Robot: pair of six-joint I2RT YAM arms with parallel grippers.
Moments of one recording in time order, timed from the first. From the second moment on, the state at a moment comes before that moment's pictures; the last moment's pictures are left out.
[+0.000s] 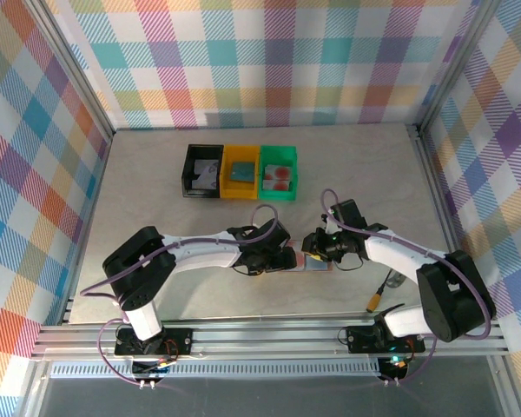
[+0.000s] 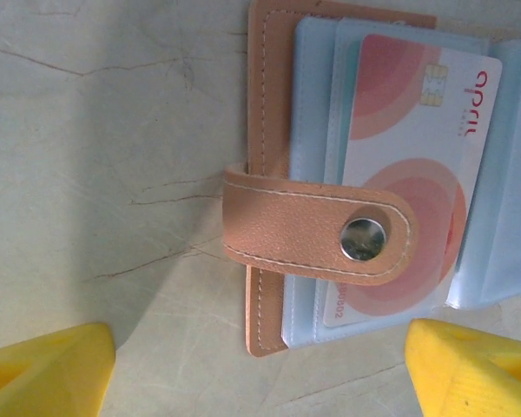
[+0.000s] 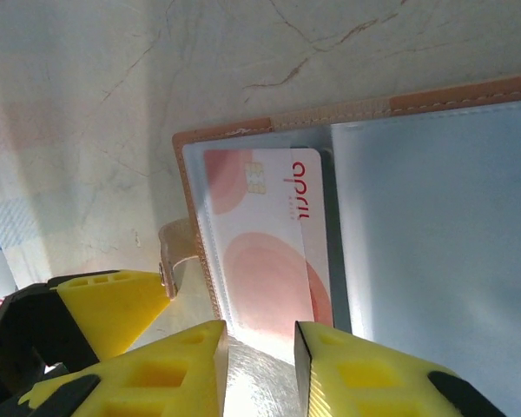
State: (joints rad) left arm -0.98 1.75 1.02 -0.40 0.04 -1.05; right arm 0.43 1.37 0.63 -0.31 -0.52 0.76
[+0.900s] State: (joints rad) left arm -0.98 1.83 1.12 -0.53 0.03 -1.07; right arm 0.43 1.43 0.62 -0.24 -0.50 0.75
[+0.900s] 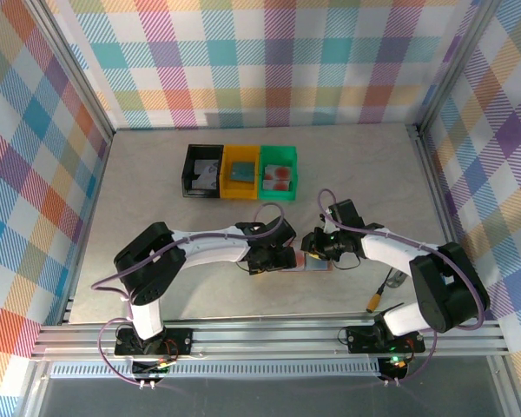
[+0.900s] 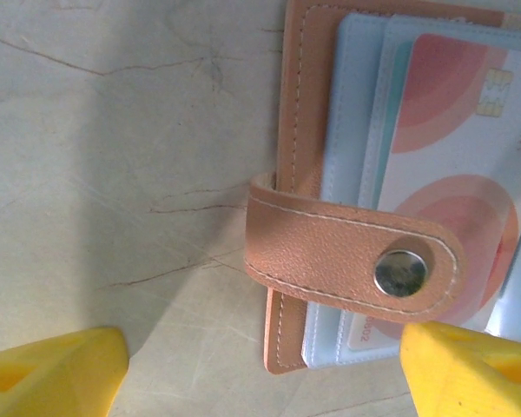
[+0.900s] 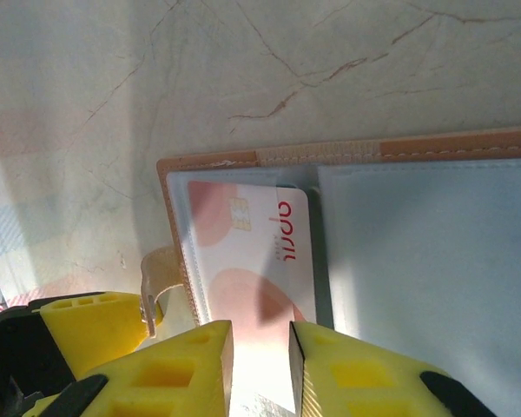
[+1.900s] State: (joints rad) left arm -0.98 1.91 1.21 -0.64 0.02 -1.08; right arm 0.43 1.49 0.60 -0.18 -0.50 0.73
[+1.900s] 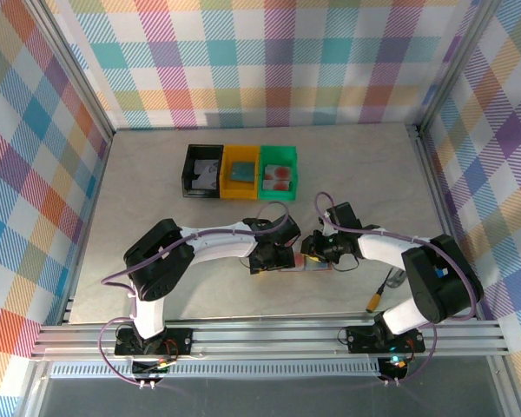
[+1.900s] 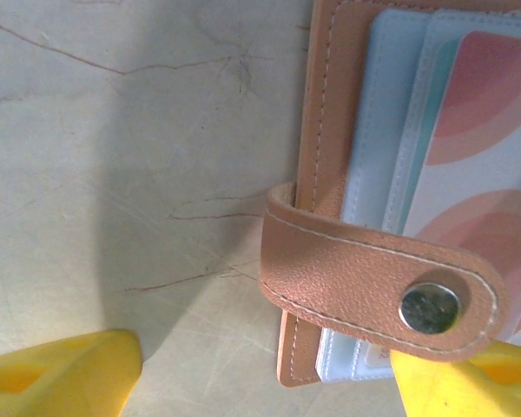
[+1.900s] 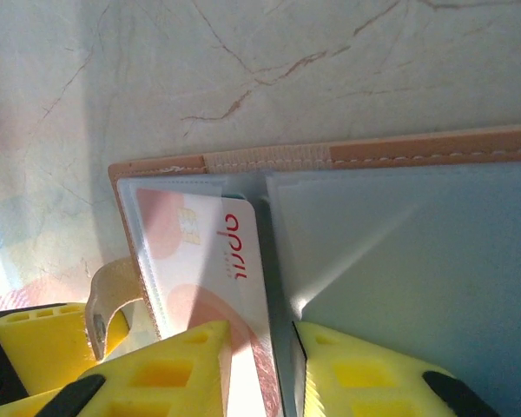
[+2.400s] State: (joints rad) left arm -0.98 1.93 1.24 -0.68 0.02 -1.08; right arm 0.43 1.47 0.55 -0.09 -0.53 0.73
